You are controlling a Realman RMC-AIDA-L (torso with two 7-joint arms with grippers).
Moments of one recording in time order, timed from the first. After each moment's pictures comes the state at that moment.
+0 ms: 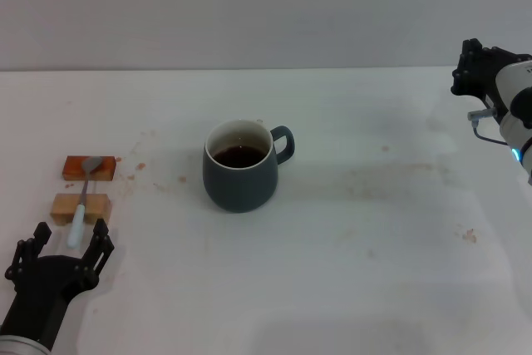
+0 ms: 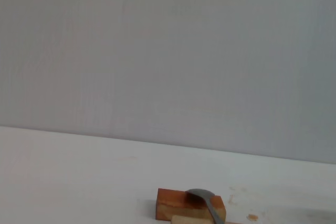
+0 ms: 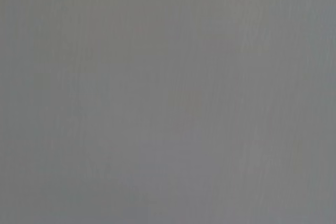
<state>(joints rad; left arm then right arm) 0.05 -2.08 2.45 0.64 -0.93 1.02 0.10 0.58 2.07 1.25 0.42 -2.48 -0.61 -0.19</state>
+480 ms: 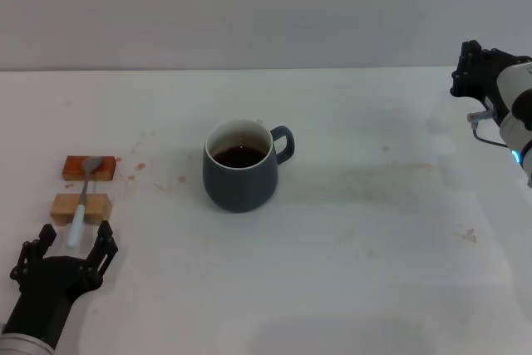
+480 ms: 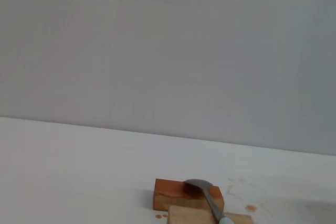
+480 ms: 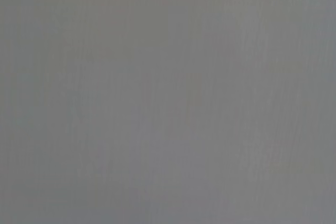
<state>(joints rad) 0.04 -2.08 2.45 0.63 -0.94 0.99 0.09 0.56 2.07 1.25 0.45 -2.48 -0.60 -0.19</state>
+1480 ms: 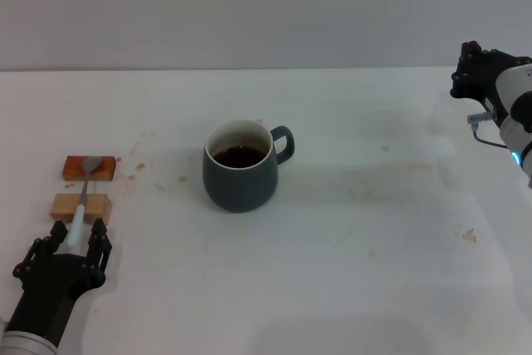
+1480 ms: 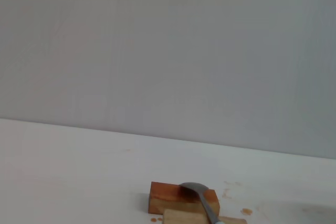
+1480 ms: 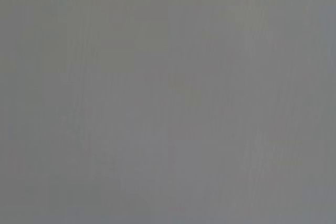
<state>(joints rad) 0.04 -2.08 2.45 0.65 -0.94 0.99 0.10 0.54 2.07 1.25 0.47 -2.48 -0.59 -0.21</state>
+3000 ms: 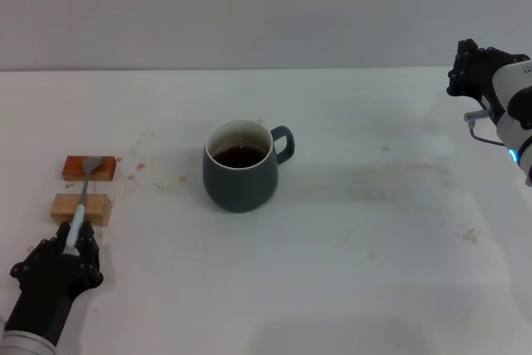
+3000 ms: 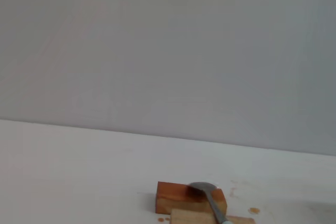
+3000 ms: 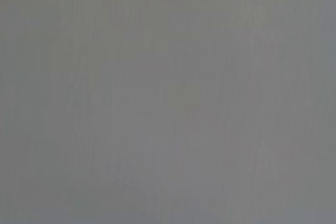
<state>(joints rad) 0.03 -2.08 2.46 0.64 -0.96 0.99 0.11 0.55 2.07 1.25 0.48 -2.48 -0.58 -0.21</state>
